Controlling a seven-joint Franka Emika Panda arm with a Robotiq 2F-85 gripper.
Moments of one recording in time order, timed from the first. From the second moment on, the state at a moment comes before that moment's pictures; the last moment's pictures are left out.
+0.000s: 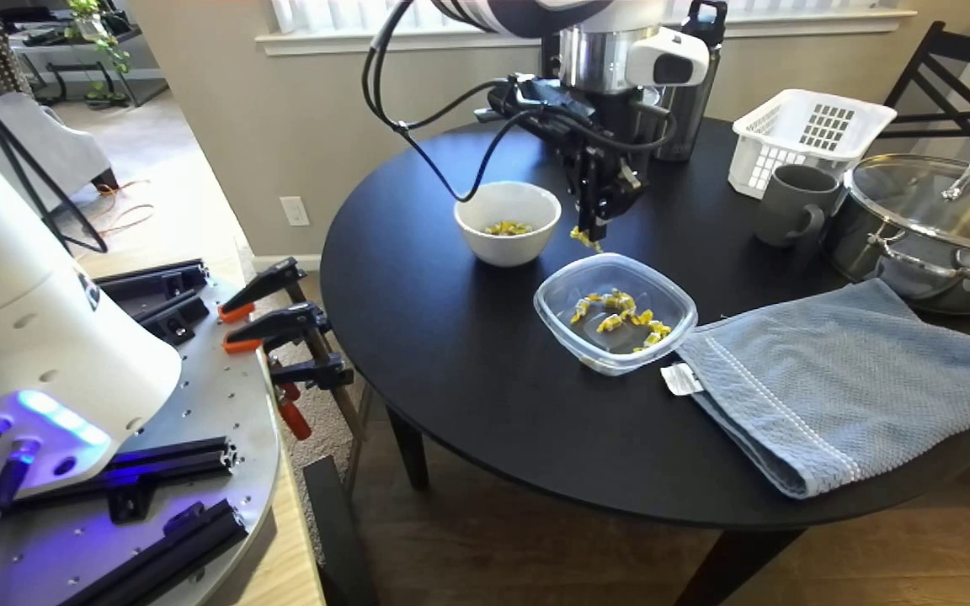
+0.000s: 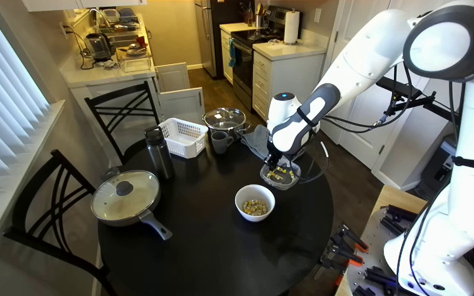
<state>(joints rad) -0.07 0.37 -0.02 -2.29 -0.04 2.72 -0.02</state>
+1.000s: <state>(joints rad) -0.06 0.30 0.16 -2.35 0.08 2.72 -0.12</state>
